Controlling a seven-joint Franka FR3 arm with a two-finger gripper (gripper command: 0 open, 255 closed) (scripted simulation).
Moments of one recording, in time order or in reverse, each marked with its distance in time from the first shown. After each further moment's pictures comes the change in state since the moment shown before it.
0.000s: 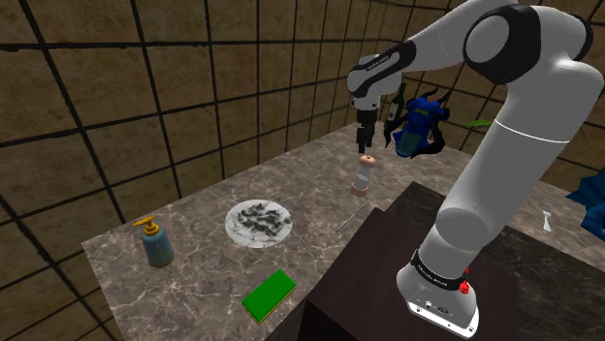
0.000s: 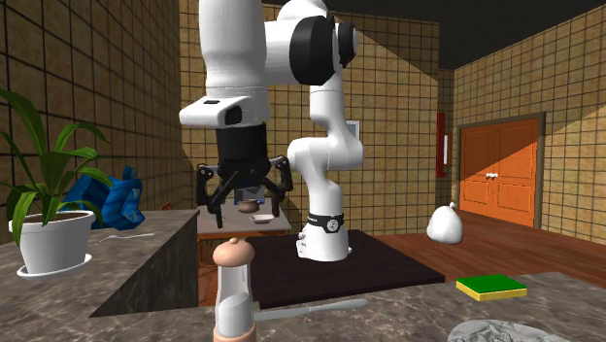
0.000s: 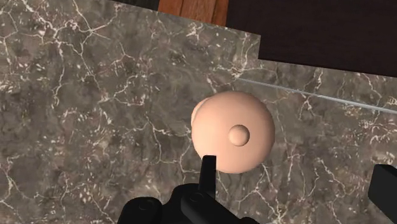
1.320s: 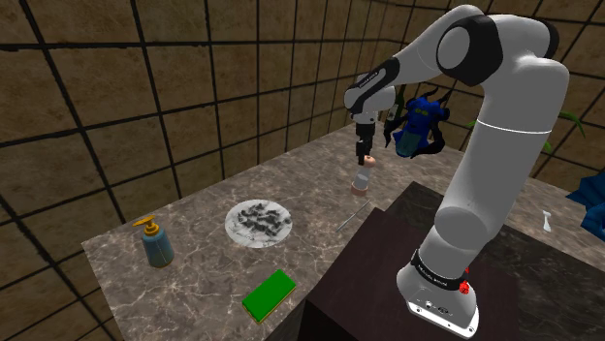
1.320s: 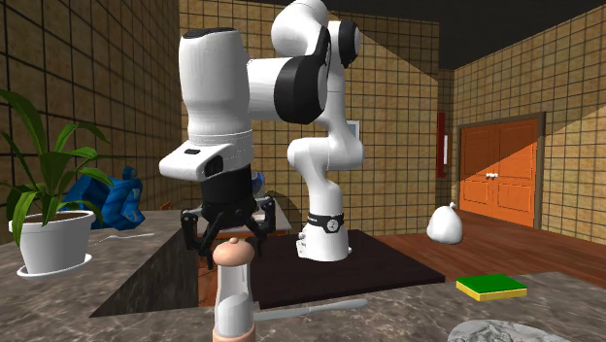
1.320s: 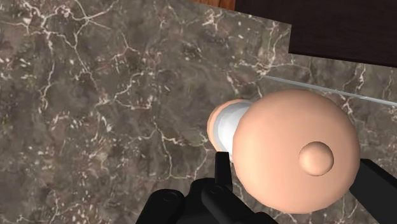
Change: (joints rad) arm -0.029 0.143 -0.016 -0.009 0.049 0.134 -0.068
